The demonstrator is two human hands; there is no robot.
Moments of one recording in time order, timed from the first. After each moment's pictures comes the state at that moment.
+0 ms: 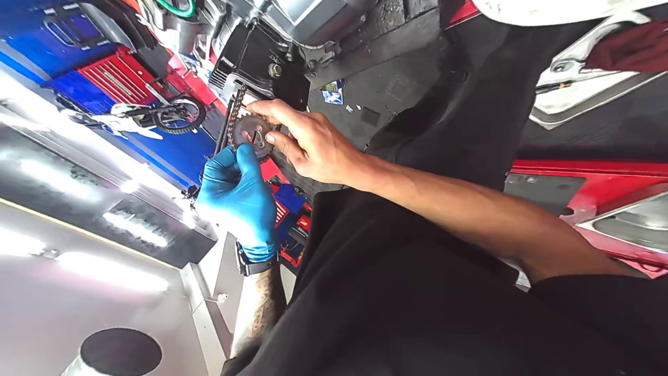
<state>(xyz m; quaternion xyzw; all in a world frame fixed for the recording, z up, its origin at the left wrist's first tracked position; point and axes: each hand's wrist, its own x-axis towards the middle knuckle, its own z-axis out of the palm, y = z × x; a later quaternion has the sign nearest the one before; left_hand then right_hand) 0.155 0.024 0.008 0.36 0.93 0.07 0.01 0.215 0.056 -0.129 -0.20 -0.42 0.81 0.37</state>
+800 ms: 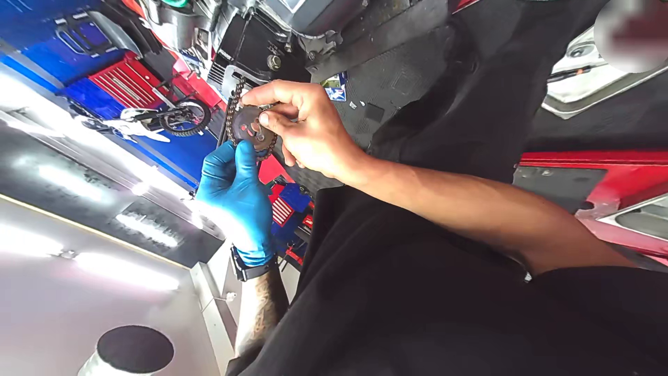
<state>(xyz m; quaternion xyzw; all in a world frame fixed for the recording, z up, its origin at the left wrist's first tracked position) 0.148 0.022 0.020 0.37 0.92 0.06 0.08 0.216 0.076 -0.104 -0.23 -0.08 0.93 0.28</state>
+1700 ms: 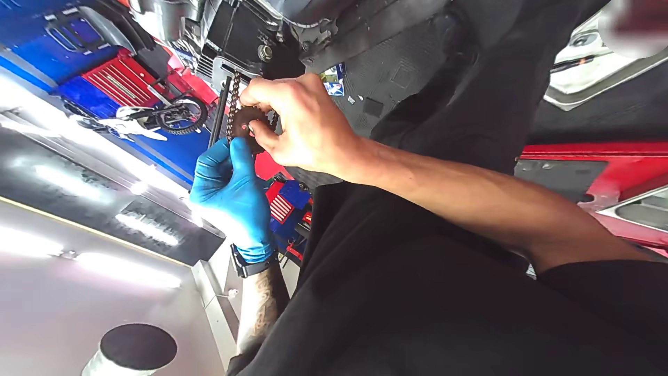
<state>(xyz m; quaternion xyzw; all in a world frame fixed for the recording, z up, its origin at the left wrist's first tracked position) 0.153 0.021 0.015 0.37 0.93 0.08 0.05 0.209 0.075 -0.116 -0.30 -0.49 0.75 0.33</state>
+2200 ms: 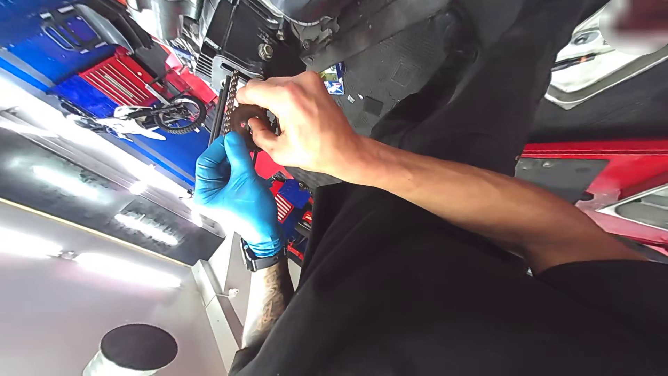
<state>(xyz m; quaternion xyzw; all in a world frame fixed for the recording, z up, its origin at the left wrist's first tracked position) 0.155 0.023 0.001 0.37 0.92 0.15 0.01 0.207 0.075 -0.116 -0.30 -0.52 0.72 0.35</state>
